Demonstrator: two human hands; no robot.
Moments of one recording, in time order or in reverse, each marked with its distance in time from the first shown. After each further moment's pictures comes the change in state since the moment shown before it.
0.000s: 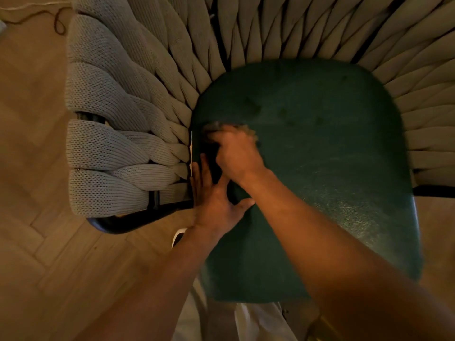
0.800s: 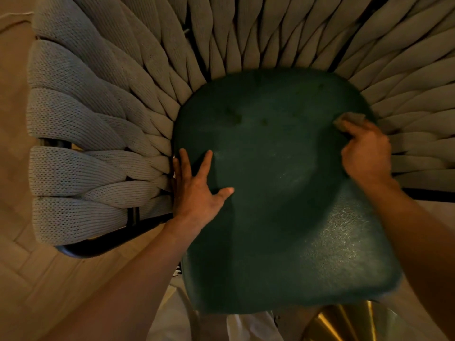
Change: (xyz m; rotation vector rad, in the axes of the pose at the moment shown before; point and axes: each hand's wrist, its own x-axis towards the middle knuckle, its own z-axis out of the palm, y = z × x) left_hand 0.035 0.012 -0.019 -0.001 -0.093 -0.135; right_hand -0.080 0.206 -0.110 -0.180 0.404 0.450
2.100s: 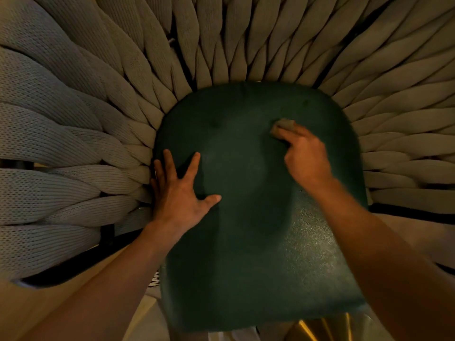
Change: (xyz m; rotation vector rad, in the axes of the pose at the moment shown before) left_hand 0.017 0.012 -0.009 0.162 -0.027 0.024; right_hand 0.016 -0.062 0.026 0.057 -0.144 -0.248
